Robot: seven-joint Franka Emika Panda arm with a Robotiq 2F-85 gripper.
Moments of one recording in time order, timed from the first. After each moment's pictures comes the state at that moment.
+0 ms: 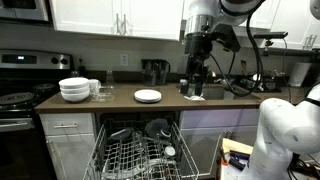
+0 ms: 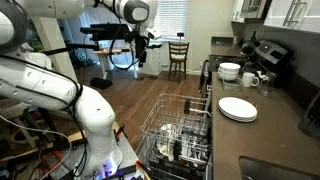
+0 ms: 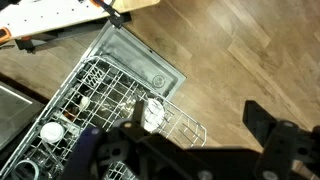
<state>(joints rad) 0.10 -0.72 0.13 -2.37 0.40 1.63 0.45</state>
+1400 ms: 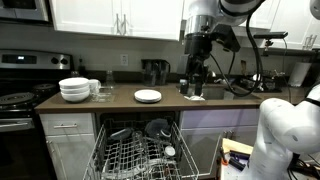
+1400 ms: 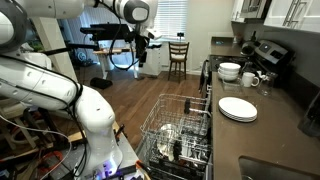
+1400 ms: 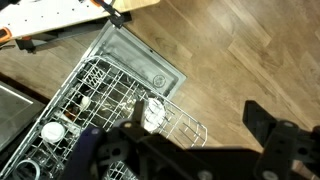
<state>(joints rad) 0.09 -0.72 0.13 -2.37 0.40 1.63 0.45</state>
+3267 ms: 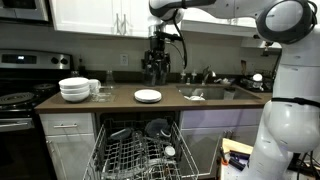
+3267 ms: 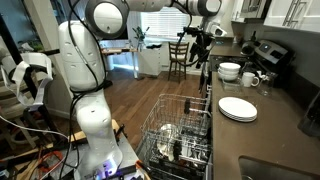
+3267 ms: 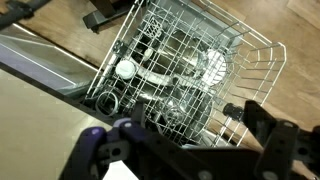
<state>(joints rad) -0.07 0.07 -0.09 -1.56 0.12 1.42 0.28</state>
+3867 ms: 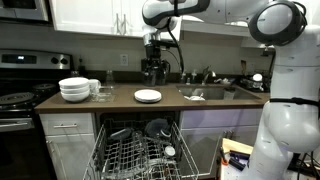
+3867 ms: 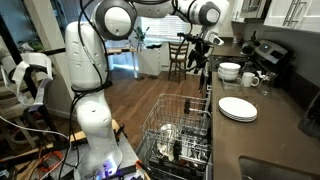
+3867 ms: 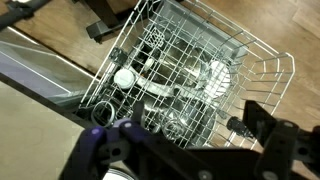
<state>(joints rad) -0.05 0.14 -0.08 -1.56 0.12 1.42 0.28</state>
